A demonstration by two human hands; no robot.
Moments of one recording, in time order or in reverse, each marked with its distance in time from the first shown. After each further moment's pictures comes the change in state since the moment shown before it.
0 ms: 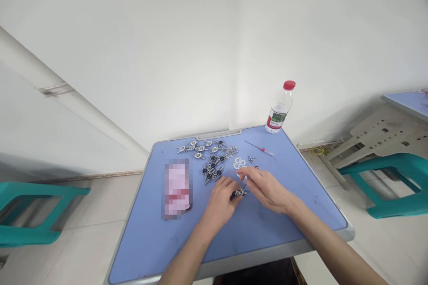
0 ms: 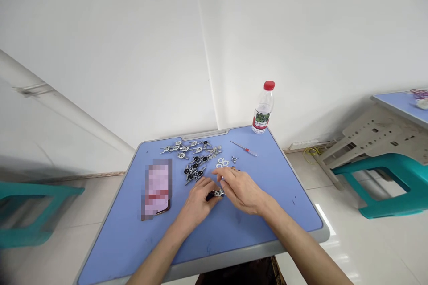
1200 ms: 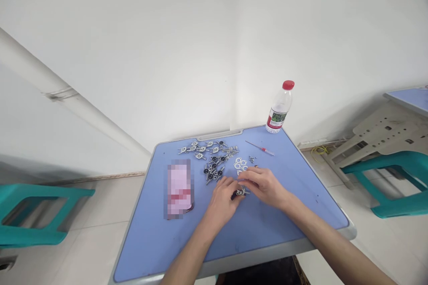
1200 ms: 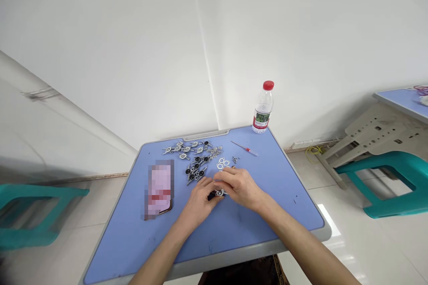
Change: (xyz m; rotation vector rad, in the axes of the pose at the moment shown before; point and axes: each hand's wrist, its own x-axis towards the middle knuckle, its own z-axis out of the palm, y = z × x) left_hand 0.001 -0.003 0.003 -0.025 -0.016 -0.006; right_hand 0.003 0.011 0.014 -0.021 0.138 -0.041
